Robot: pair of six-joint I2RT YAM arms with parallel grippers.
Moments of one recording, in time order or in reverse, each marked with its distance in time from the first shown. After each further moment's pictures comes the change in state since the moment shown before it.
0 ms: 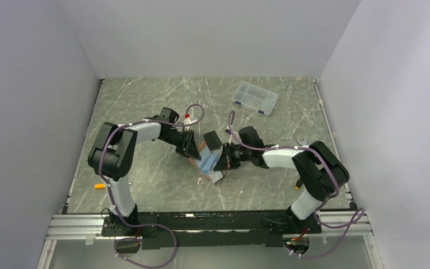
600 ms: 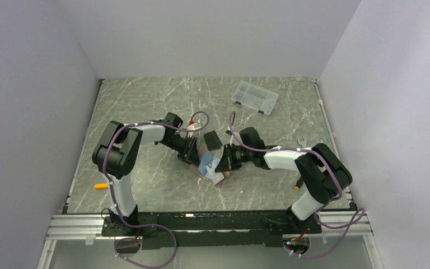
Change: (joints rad) left arm -0.040 0.041 -0.022 -0.026 0.010 0.079; right arm 0.002 -0.034 -0.011 -0.030 0.004 -0.016
